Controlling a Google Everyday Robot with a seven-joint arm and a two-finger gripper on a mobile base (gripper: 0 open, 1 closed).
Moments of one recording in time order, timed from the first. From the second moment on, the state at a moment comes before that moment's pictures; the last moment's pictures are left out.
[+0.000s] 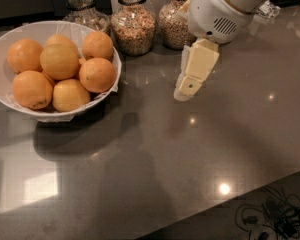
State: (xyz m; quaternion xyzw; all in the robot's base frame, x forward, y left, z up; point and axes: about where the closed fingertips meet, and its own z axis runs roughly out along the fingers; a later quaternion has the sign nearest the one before) arm 0.501 -0.063 0.992 -0.67 0.69 0.04 0.27
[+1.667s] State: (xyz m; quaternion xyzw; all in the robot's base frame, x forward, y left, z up) arm 0.520 0.024 0.965 -0.63 0.69 0.11 0.34
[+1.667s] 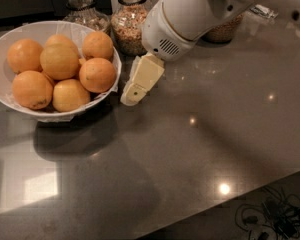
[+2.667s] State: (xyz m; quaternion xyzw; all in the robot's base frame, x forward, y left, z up) arm 0.546 0.095 0.973 -0.70 0.61 0.10 0.35
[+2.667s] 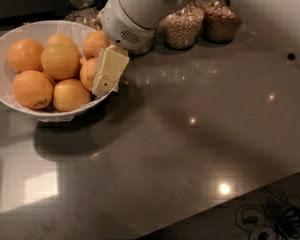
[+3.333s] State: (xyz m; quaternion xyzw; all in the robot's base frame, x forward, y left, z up) arm 0.571 0.166 0.972 -0.74 0.55 0.14 0.36
